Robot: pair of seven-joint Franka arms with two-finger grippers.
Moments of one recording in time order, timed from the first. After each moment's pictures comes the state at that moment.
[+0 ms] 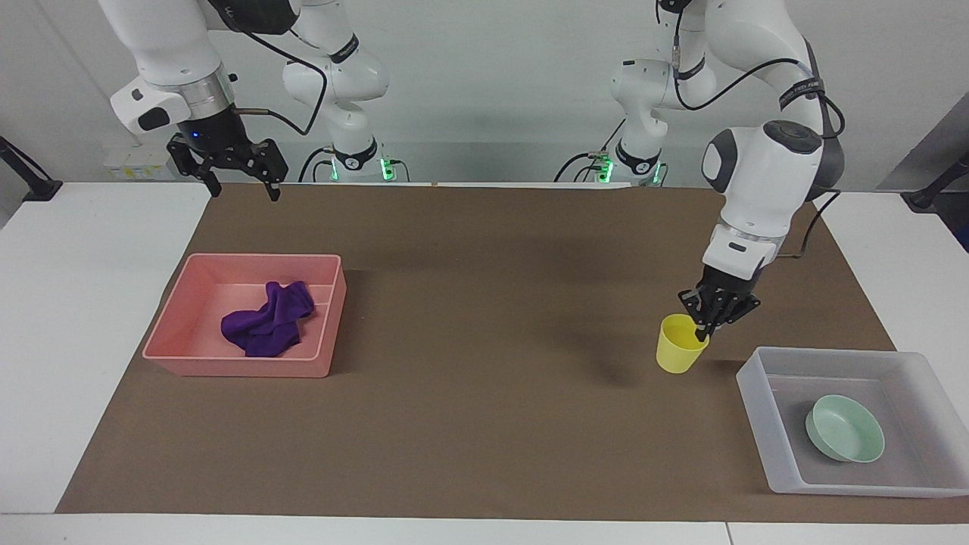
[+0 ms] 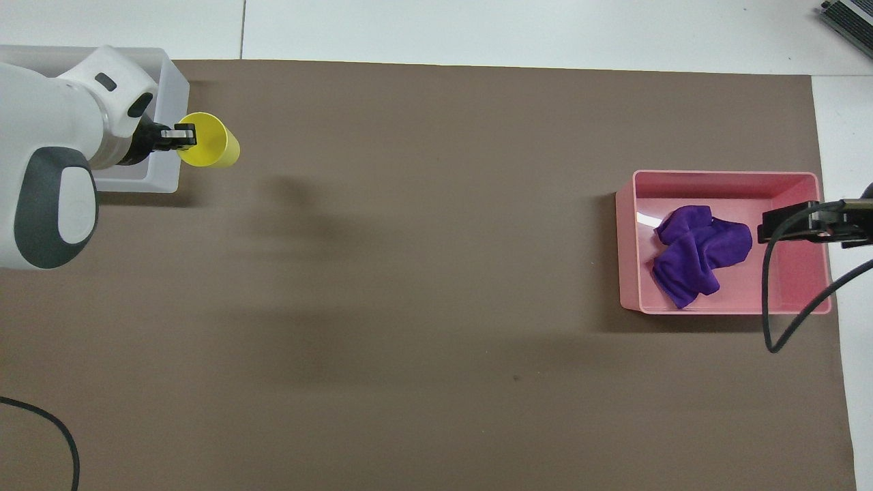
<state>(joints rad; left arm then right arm) -0.15 0.21 0.04 -1.72 -0.02 2.23 -0.10 0.07 -0.07 -0.08 -1.62 -0.04 1.57 0.07</state>
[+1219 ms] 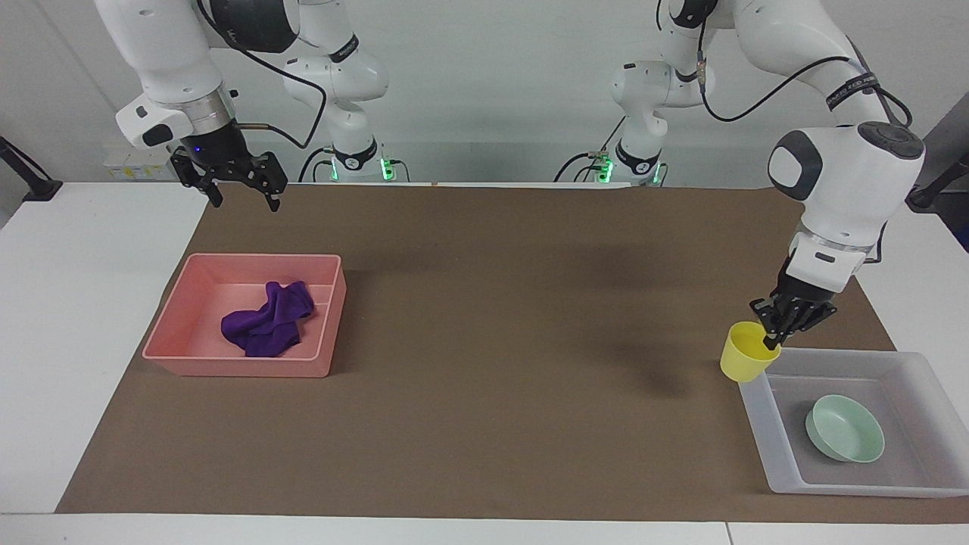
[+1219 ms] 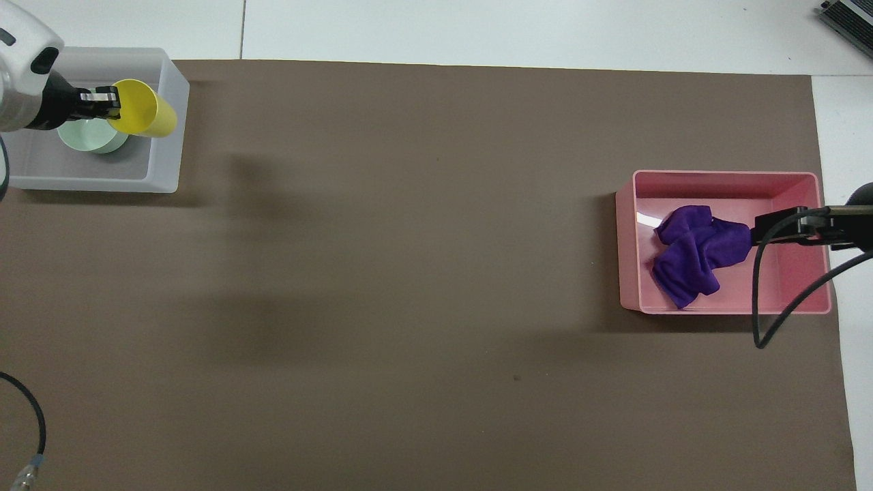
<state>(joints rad) -0.01 0.34 0.03 -1.50 -0.05 2.15 -0.04 0.05 -0.08 -0.08 -1.70 -0.04 1.63 0.06</state>
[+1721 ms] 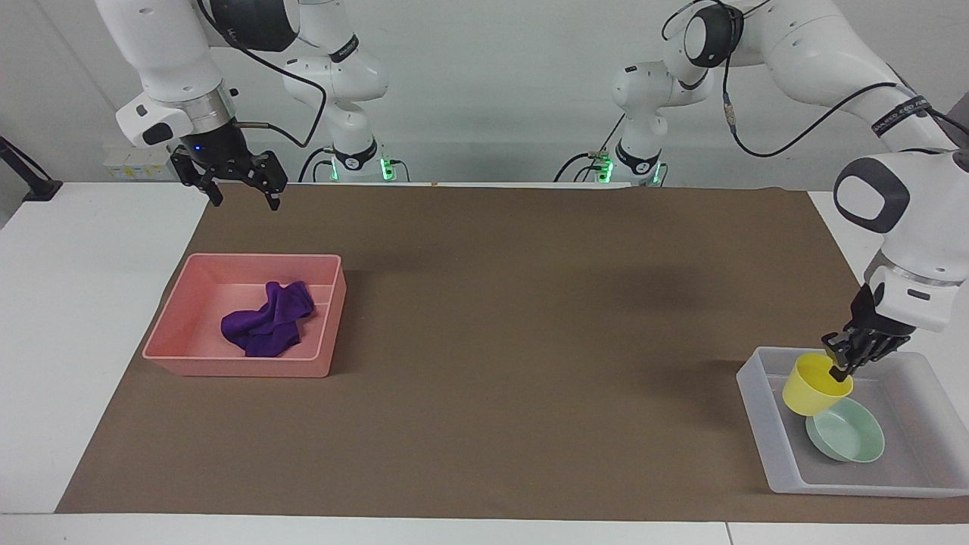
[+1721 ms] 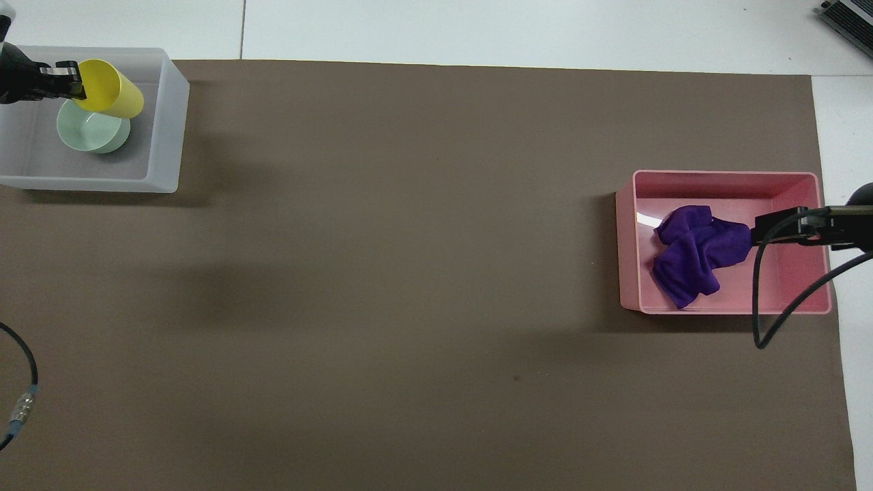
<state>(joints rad) 0.12 0.52 -0.02 -1.27 -0.06 2.07 0.00 0.05 -0.08 -0.08 -1.70 -0.04 1.63 0.06</state>
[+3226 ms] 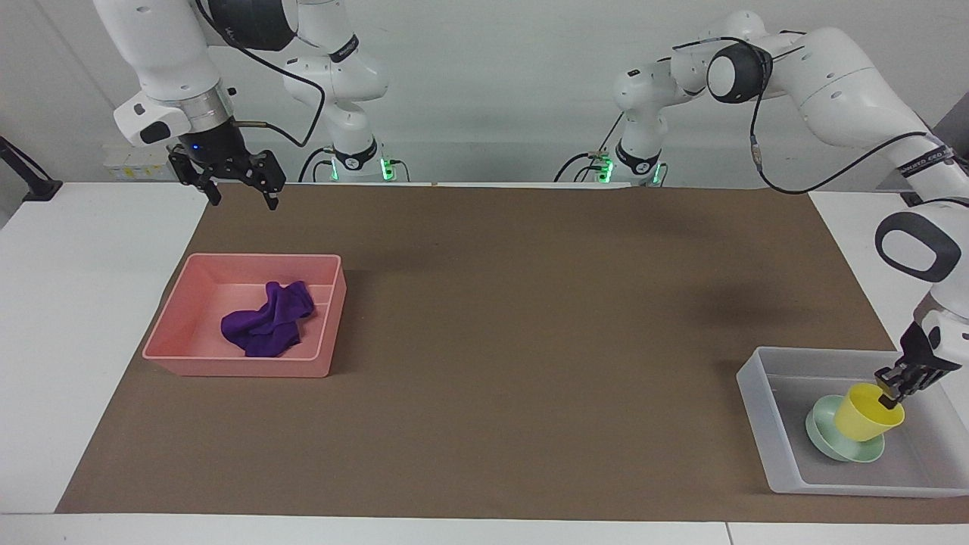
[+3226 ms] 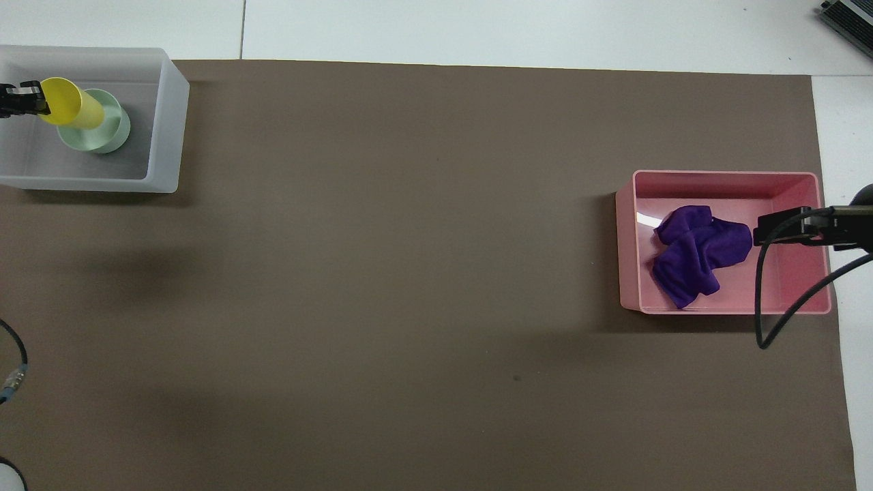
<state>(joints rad) 0.25 0.67 -0.03 -1.23 -0.05 2.20 0.06 0.05 -0.08 -0.08 -1.70 -0.04 1.64 0.06</state>
